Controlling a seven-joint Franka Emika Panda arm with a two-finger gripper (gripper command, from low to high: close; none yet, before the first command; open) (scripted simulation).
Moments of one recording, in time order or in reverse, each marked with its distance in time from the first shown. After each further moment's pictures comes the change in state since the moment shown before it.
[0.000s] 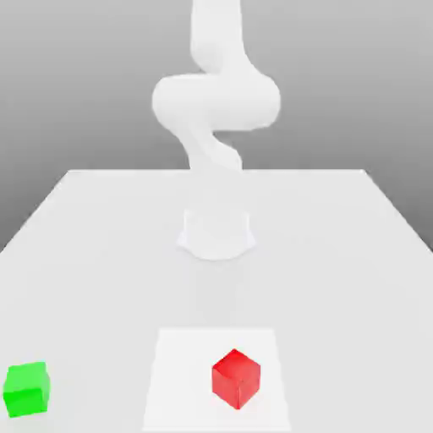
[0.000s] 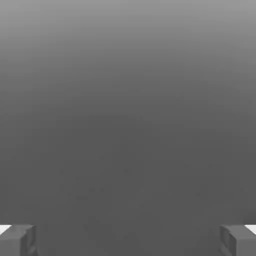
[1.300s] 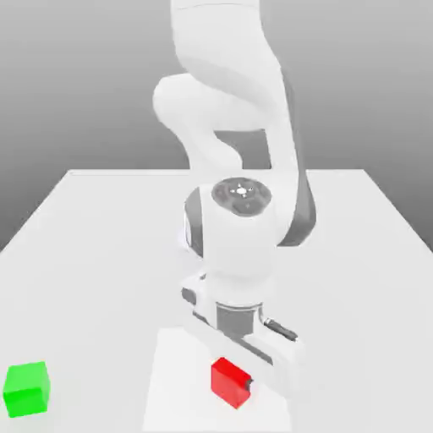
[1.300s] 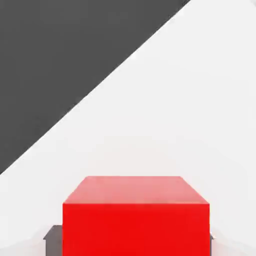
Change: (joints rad) arm -0.101 0.938 0.137 -0.268 -0.113 0.484 0.797
